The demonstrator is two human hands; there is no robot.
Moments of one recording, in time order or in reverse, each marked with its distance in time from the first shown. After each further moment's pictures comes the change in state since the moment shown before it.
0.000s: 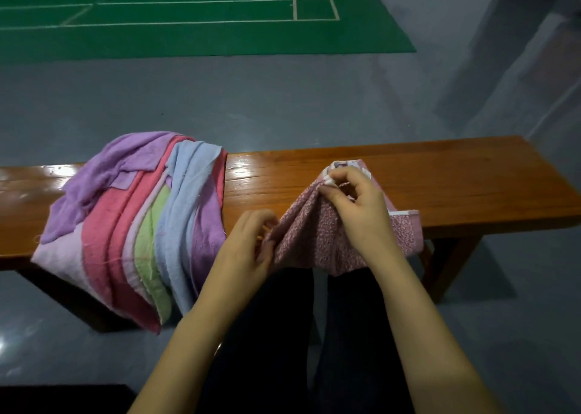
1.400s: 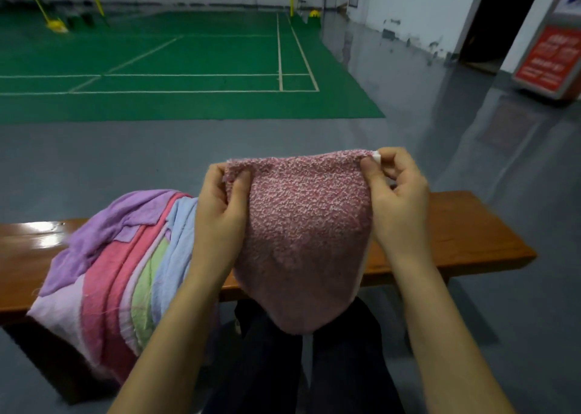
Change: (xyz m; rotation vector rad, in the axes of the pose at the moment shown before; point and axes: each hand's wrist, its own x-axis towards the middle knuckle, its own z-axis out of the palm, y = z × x) left_hand 0.074 0.098 -0.057 -0.332 0.409 -0.012; right_hand 0.009 -0.099 -0.063 -0.112 0.402 -0.250
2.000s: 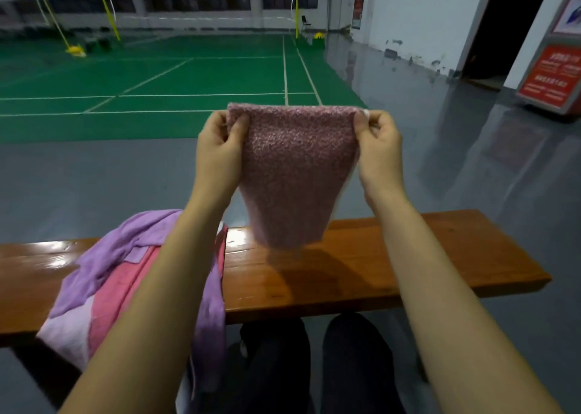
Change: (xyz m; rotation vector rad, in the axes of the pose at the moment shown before) left_hand 0.113 0.014 0.005 -0.093 0.016 0.011; right_hand 0.091 -0.014 0.045 0.257 -0.002 0.149
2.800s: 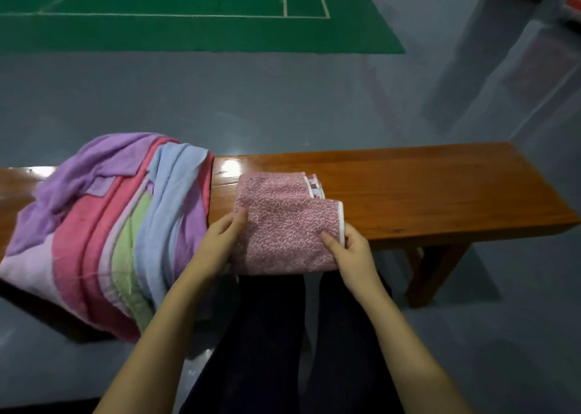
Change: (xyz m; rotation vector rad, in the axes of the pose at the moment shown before) left_hand -0.156 -0.185 -0.029 -0.019 -0.342 -0.679; right_hand -0.164 0.201 -0.033 -0.036 -0.308 0.545
